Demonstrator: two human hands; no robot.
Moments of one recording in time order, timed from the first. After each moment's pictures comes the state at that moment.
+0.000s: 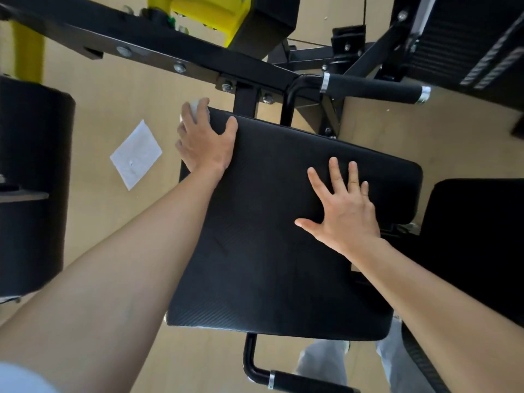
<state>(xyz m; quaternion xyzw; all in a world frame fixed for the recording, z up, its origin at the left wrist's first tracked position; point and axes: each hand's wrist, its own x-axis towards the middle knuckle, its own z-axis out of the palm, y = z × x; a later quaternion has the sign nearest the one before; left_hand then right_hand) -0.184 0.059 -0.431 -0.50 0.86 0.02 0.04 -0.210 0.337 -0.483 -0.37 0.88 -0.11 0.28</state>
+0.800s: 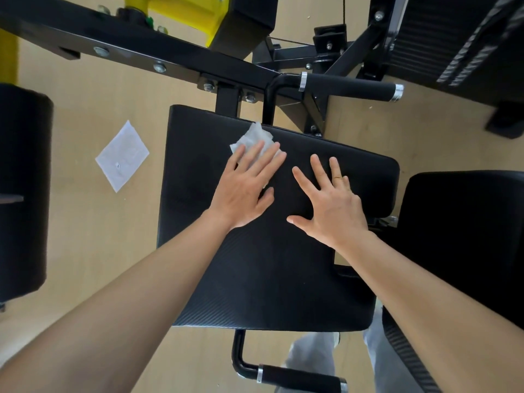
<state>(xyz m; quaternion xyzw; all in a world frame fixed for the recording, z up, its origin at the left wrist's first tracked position) -0.138 0.143 -0.449 0.00 0.99 -0.03 0.10 -0.219 0.349 -0.482 -0.38 0.87 -0.14 0.28</state>
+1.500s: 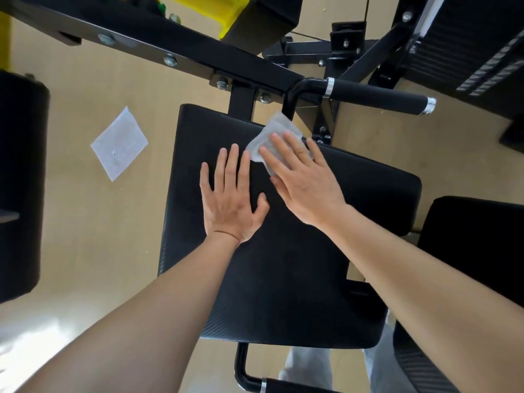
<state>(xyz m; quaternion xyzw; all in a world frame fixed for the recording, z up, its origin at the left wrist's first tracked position) -0.108 0.136 -0.451 -0.25 0.95 -0.14 0.13 -0.247 0.258 -0.493 -0.53 0.81 -0.20 0.16</state>
